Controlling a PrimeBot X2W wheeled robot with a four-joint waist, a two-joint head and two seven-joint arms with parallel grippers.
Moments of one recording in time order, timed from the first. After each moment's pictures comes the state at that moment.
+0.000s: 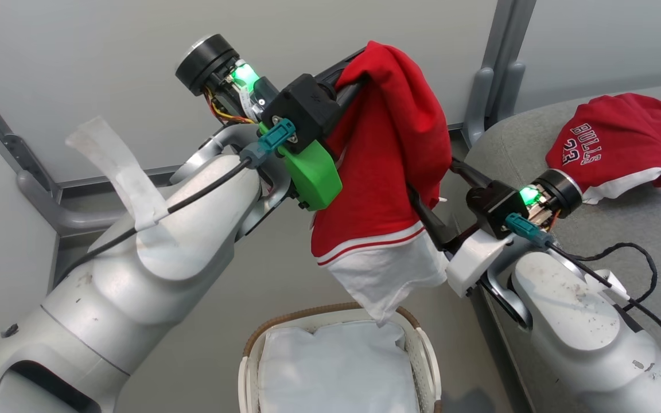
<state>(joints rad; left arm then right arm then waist) -1.04 0.22 -0.95 0.45 -0.40 -0.12 -0.18 -0.61 -0.22 0.55 0.48 0.19 0.13 -0.26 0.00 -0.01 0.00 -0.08</state>
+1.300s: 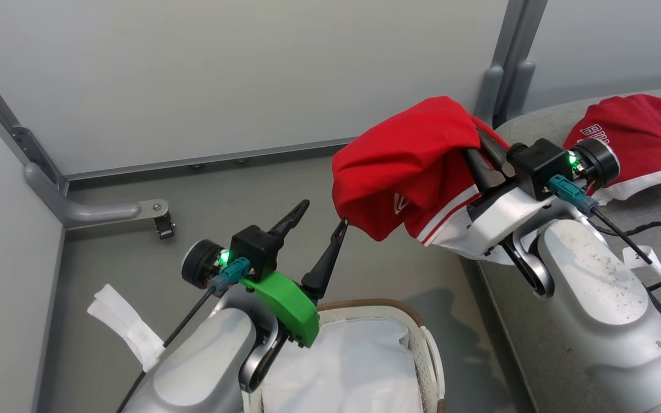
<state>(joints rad) -0.57 0.17 -0.84 0.52 -0.60 -0.06 -0.26 -0.64 -0.21 0.42 0.44 0.21 0.13 -0.26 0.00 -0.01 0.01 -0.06</state>
